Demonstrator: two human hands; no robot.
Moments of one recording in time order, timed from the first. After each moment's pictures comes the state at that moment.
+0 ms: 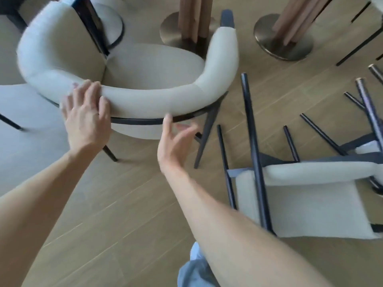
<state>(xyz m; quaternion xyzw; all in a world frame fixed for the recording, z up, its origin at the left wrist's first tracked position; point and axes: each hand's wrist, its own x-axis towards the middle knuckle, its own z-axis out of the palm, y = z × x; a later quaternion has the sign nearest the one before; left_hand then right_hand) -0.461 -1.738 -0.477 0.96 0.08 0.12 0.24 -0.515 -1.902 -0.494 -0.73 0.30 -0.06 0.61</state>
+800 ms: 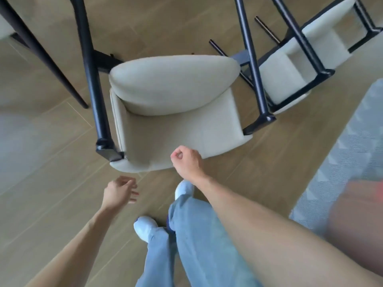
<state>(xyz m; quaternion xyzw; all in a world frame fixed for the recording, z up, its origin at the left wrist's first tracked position) -0.880 -2.185 -0.661 0.74 0.29 -0.38 0.47 -0.863 -2.391 -0.633 -0.86 0.29 0.23 0.35</state>
